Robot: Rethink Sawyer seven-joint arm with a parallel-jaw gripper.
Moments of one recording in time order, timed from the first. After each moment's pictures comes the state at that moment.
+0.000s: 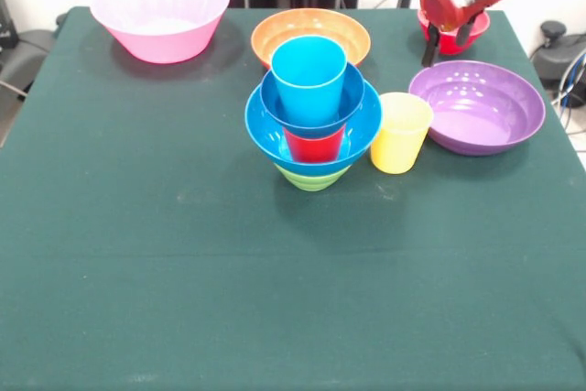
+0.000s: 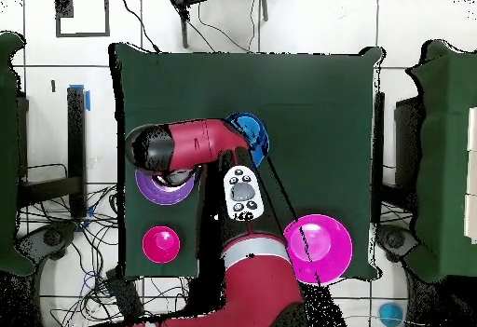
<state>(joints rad) -0.11 -0.60 0.19 1.55 -0.19 0.88 1.26</state>
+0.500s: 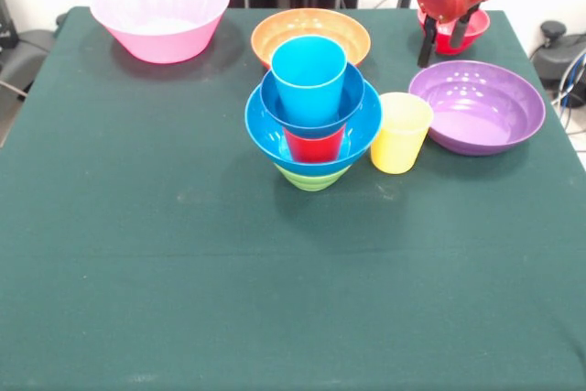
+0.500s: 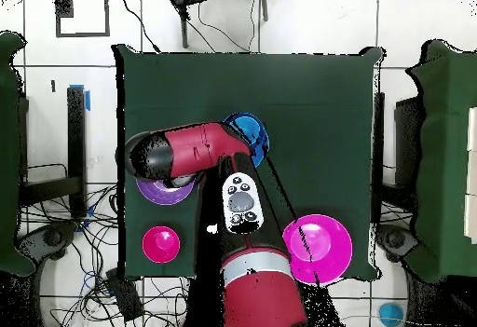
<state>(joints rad) -0.11 -0.66 0.19 1.59 -0.25 0.78 1.26</state>
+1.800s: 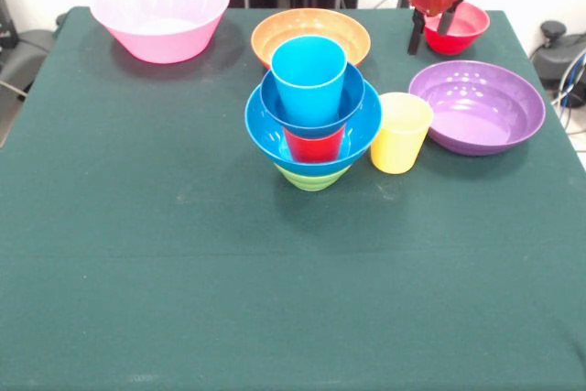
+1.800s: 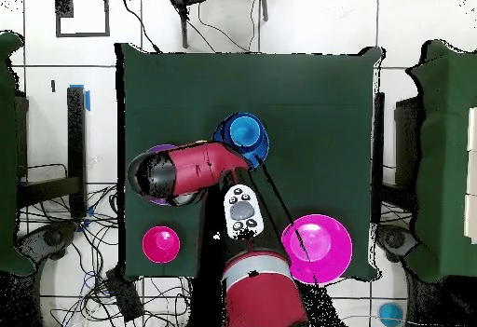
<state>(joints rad) -0.12 -0.65 0.20 1.70 -0.25 0.74 1.26</state>
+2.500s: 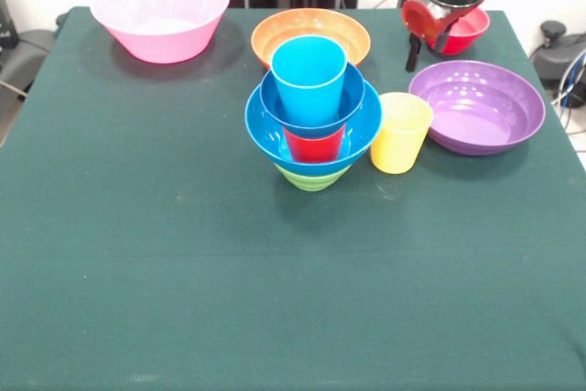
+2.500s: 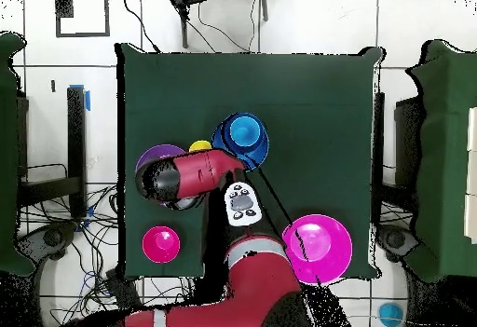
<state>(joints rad) -0.12 -0.56 0.20 1.70 -0.25 0.69 1.26</state>
